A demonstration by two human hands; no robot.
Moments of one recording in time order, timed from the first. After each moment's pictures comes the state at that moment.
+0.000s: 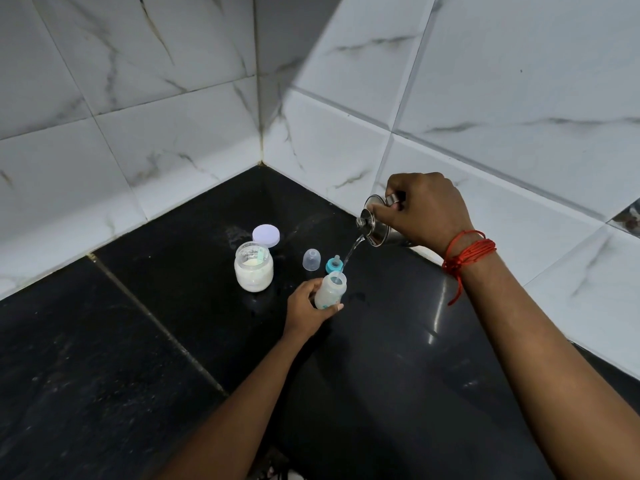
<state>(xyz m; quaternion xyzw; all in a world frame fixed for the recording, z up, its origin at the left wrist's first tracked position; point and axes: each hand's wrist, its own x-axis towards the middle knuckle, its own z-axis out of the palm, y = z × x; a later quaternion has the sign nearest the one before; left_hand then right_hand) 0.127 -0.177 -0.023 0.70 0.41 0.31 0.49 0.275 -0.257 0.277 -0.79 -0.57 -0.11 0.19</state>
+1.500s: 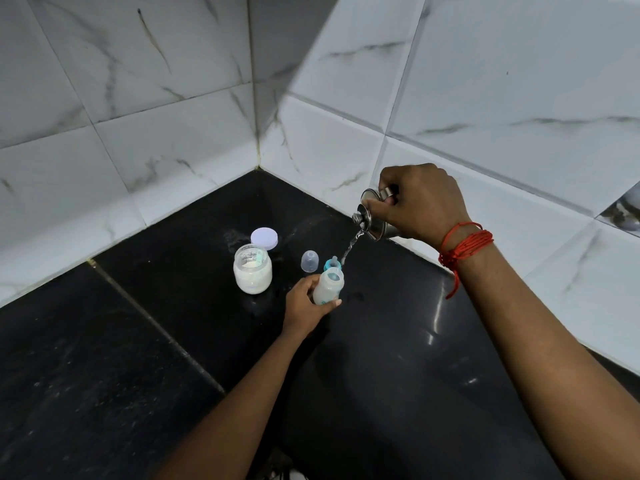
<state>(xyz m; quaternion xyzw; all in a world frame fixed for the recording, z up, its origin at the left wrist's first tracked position) 0.127 -0.173 -0.014 0.70 0.40 0.34 0.49 0.262 -0.262 0.294 -0.78 -0.58 -0.15 0.16</state>
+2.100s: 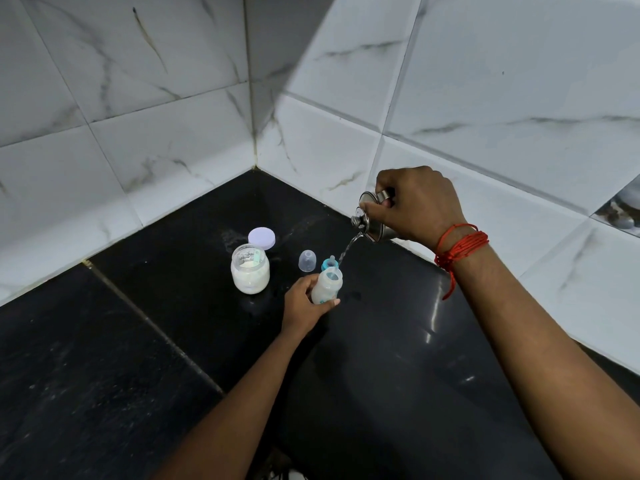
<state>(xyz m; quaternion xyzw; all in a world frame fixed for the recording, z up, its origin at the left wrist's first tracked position) 0.130 -0.172 -0.018 0.69 0.41 0.33 0.49 0.261 -0.264 0.292 -0.79 -0.58 -0.15 0.15</state>
